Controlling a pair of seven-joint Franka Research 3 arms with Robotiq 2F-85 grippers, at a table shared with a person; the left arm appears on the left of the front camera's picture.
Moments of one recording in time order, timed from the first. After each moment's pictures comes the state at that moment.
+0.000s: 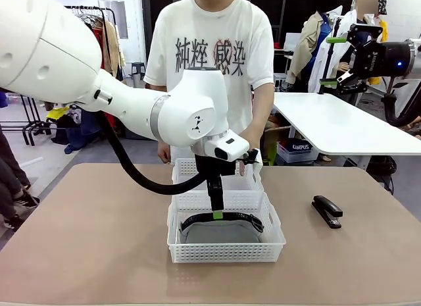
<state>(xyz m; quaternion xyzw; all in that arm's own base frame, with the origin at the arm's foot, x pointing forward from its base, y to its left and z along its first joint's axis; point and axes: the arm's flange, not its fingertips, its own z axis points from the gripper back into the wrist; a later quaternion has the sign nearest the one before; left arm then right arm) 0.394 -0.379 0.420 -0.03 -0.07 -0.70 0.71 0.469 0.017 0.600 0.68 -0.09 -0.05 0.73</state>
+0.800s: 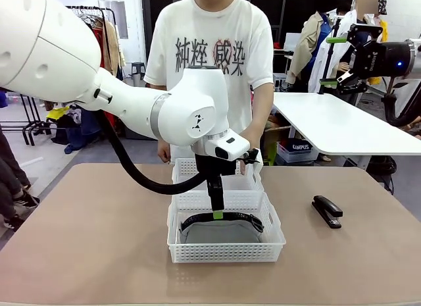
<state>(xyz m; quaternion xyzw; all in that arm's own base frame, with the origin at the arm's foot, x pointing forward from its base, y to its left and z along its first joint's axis) 0.393 -0.380 0.418 -0.03 -0.06 -0.70 0.71 0.469 0.017 0.600 0.68 -0.09 -0.05 0.73</state>
